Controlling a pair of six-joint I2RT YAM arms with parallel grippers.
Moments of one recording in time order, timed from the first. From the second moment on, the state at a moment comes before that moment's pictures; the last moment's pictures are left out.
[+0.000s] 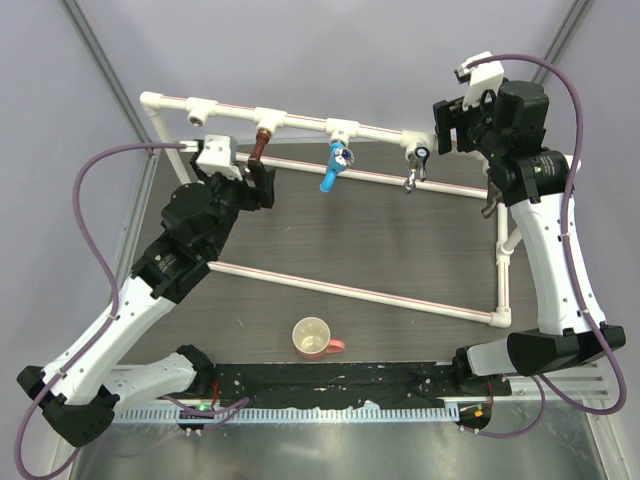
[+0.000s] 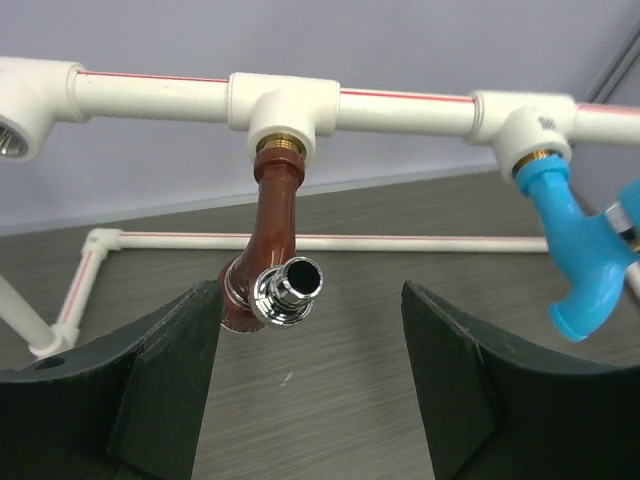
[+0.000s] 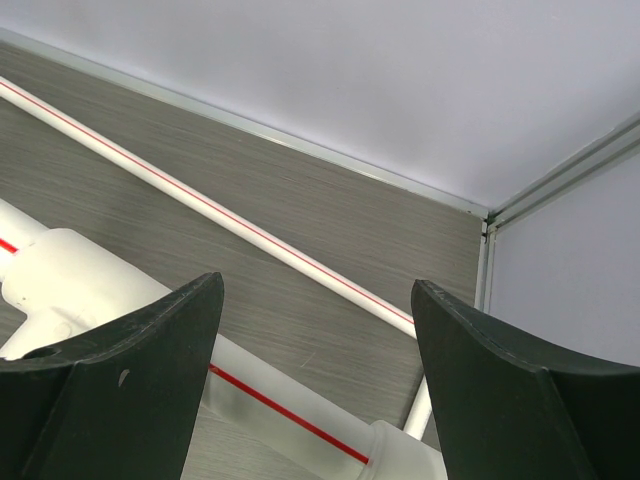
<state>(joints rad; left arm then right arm) -0.69 0.98 1.19 -0.16 -0.42 -0.17 0.18 1.39 1.80 -0.68 0.00 -0.26</state>
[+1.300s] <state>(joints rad) -0.84 1.19 1.08 0.10 -0.78 1.13 0.18 1.39 1.79 -0.68 0.02 -0.26</state>
